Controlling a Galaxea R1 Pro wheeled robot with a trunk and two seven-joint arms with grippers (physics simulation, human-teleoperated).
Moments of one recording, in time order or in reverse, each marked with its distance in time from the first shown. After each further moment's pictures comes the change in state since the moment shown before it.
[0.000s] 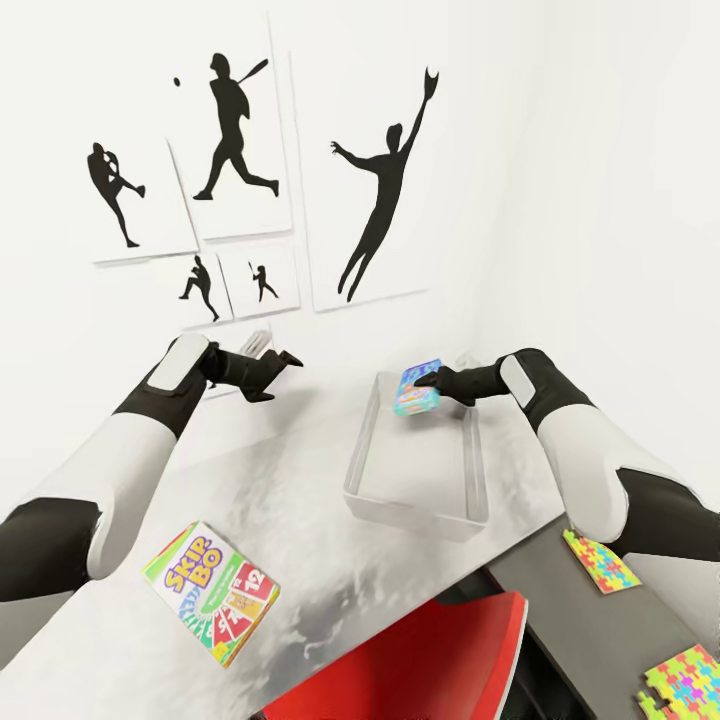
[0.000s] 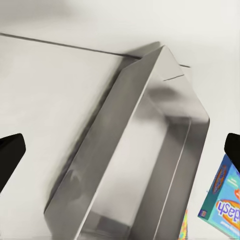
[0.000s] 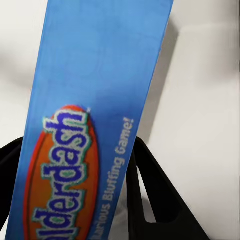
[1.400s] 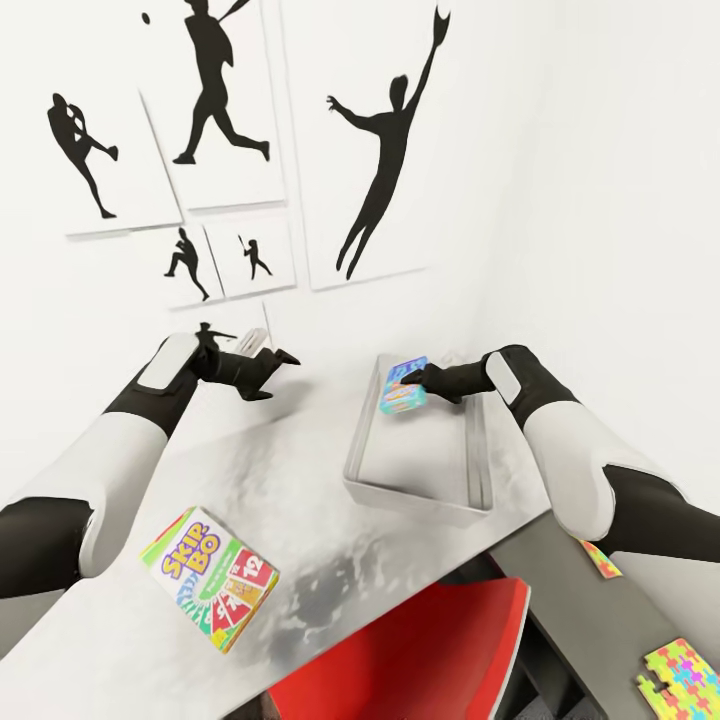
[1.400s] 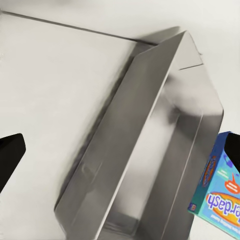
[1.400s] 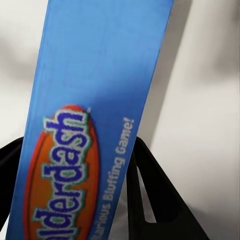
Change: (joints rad) left arm -0.004 0.027 0.004 0.007 0.006 0.048 -0.057; right arm -0.011 0.046 0.000 0.000 0.003 -0.001 -0.007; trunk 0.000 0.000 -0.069
